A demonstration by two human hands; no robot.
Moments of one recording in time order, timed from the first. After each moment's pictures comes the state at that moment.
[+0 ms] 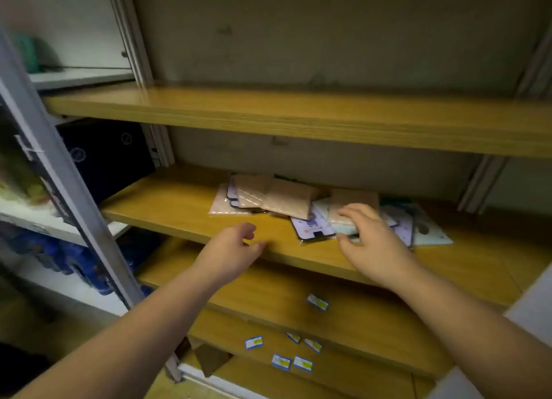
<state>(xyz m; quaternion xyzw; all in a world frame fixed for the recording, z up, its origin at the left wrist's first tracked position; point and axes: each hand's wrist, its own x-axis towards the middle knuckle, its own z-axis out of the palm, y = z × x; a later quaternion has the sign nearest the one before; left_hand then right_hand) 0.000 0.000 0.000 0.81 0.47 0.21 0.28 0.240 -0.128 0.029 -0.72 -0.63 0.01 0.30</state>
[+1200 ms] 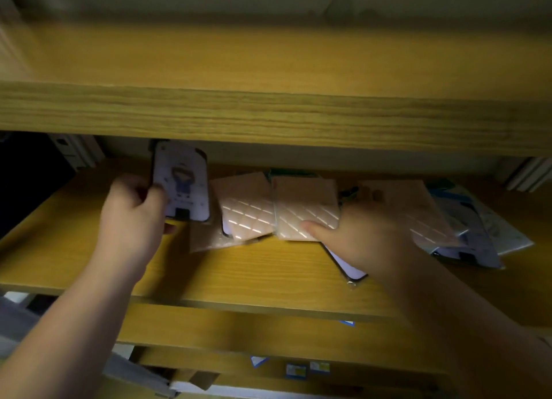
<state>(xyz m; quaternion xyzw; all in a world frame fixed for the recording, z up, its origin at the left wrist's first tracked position) -0.040 0.222 0.003 0.65 0.48 0.45 0.37 0.210 0.041 0.009 -0.91 -0.41 0.03 0.07</state>
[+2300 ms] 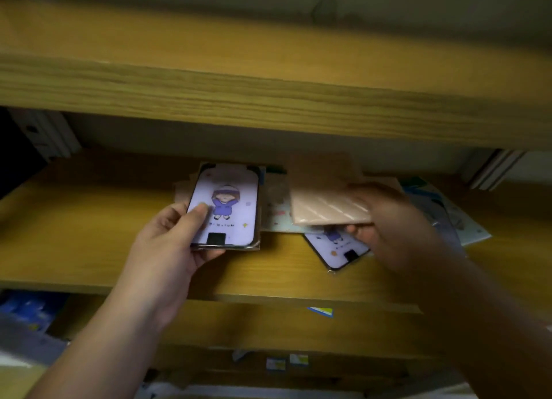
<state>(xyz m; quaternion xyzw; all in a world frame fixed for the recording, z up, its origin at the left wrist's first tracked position) -0.019 0.123 0.017 0.44 0.36 0.39 0.72 0.226 0.002 0.037 -0.70 -0.18 0.31 0.61</state>
